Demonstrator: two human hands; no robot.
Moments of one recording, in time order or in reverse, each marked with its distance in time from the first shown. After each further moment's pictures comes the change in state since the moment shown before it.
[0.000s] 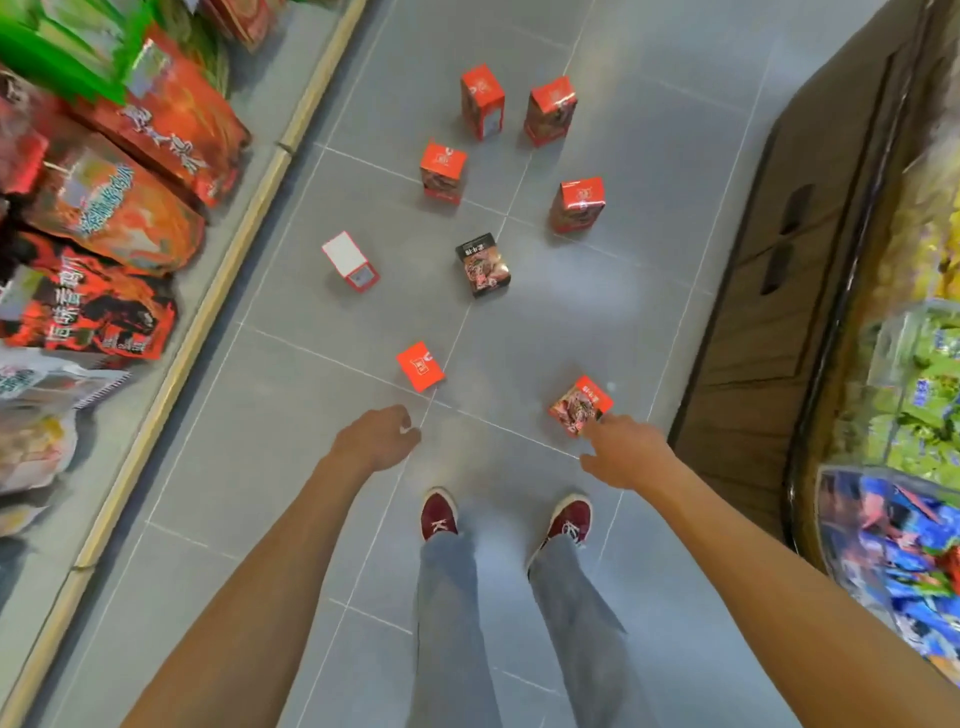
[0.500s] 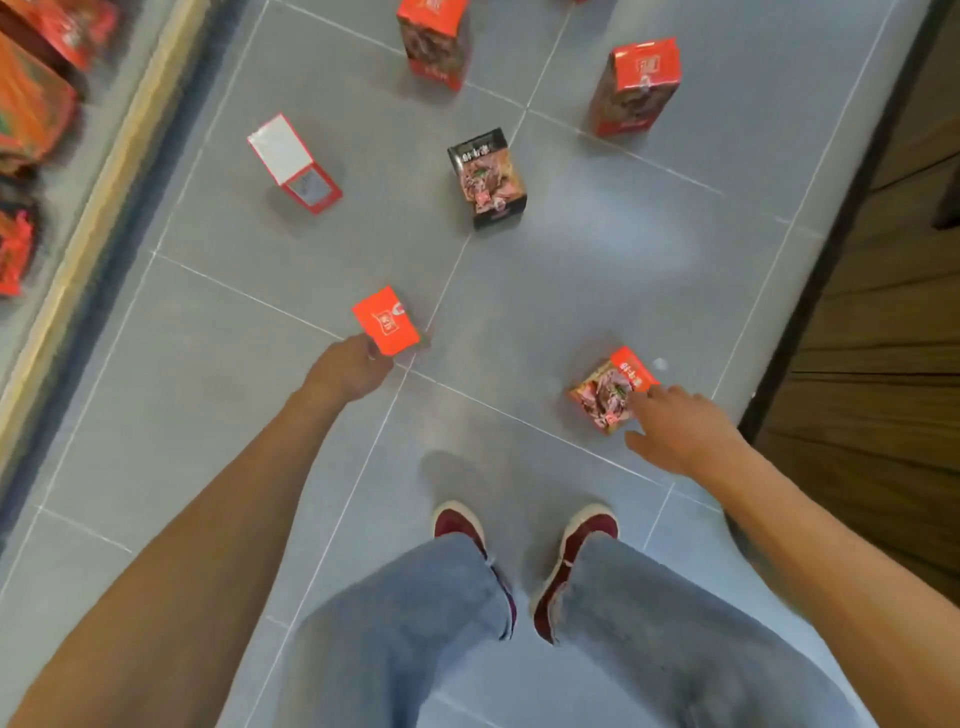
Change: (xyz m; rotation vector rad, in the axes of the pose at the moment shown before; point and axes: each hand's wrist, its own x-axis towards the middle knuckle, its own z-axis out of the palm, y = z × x) left_hand 0.257 -0.006 0.099 -0.216 0.171 -0.134; right_hand 0.230 0.074 0.140 -0.115 0.028 -0.035
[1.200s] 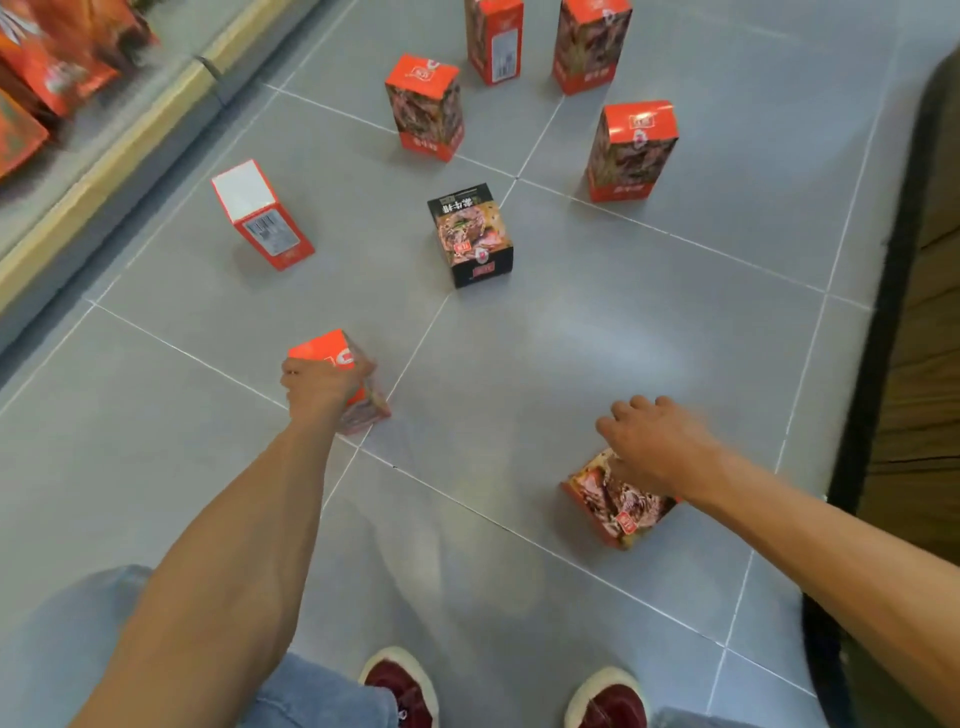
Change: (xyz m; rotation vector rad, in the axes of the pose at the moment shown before) left_hand 0.178 0.006 0.123 -0.595 0.511 -0.370; right_hand 0.155 0.030 0.079 -0.332 0.294 -0.220
